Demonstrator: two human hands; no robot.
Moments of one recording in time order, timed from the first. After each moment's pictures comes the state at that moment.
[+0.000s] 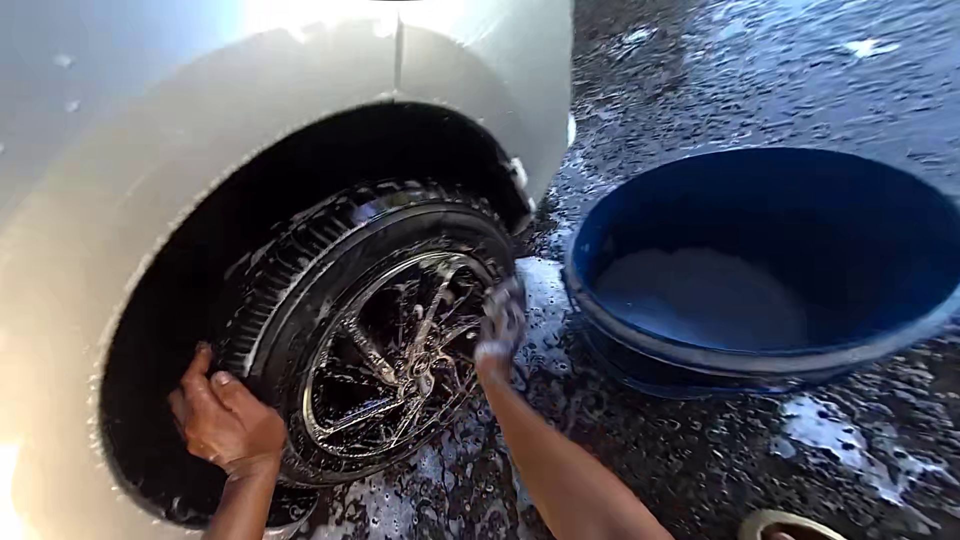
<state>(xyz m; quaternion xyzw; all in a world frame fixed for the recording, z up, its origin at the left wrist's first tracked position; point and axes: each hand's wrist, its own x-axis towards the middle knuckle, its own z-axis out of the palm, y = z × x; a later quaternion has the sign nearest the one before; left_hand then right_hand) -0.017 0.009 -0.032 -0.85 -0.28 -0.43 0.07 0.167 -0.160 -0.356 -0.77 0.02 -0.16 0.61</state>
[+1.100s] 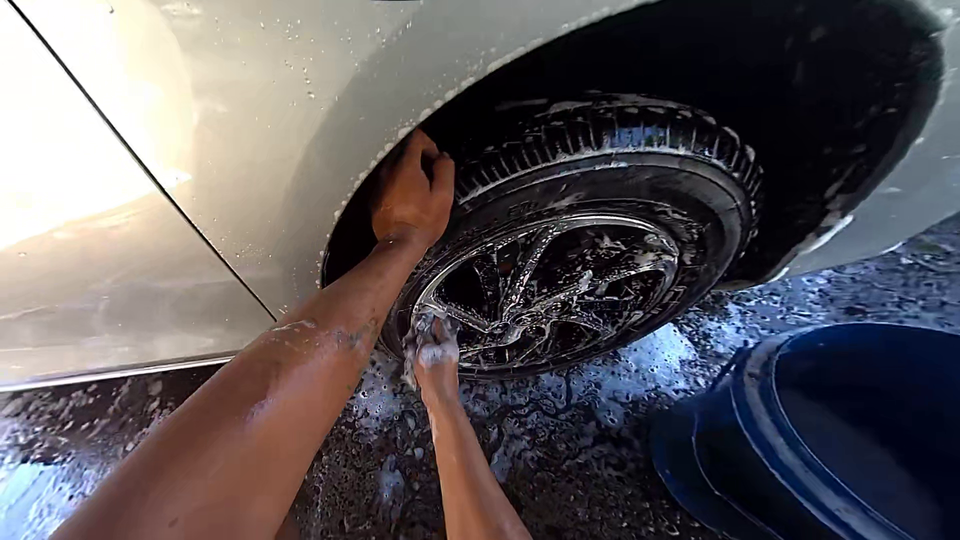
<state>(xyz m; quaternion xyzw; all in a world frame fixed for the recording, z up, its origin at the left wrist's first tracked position) 0.000 0.001 0.016 -0.84 -0.36 -0.40 -0.09 -0.054 -0.097 -0.183 -0.65 -0.20 0.26 0.68</state>
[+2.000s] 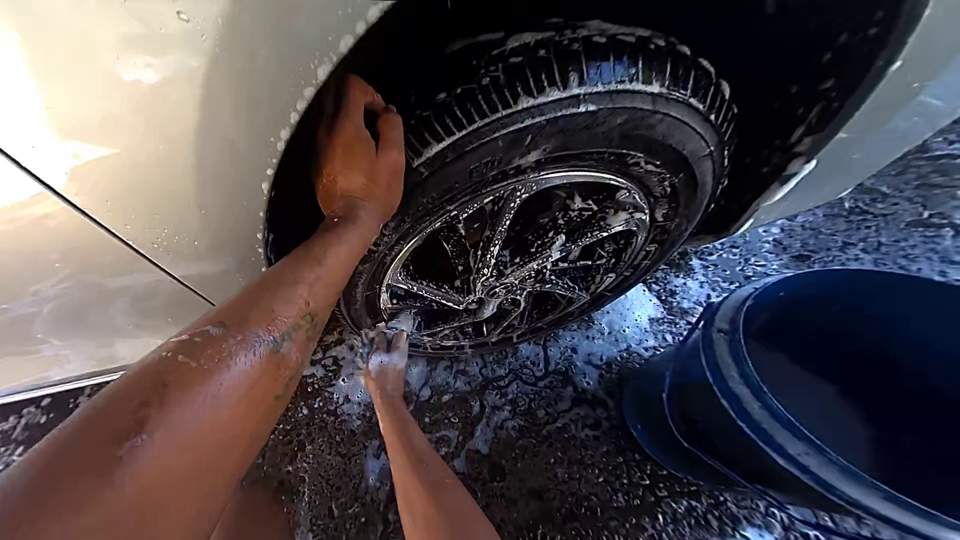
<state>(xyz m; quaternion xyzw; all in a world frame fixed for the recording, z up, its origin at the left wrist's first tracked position) 0.005 0.005 0.015 -0.84 -0.34 -0.40 -0.08 -0.101 -0.075 -0.252 -0.69 -0.14 0.27 0.65</state>
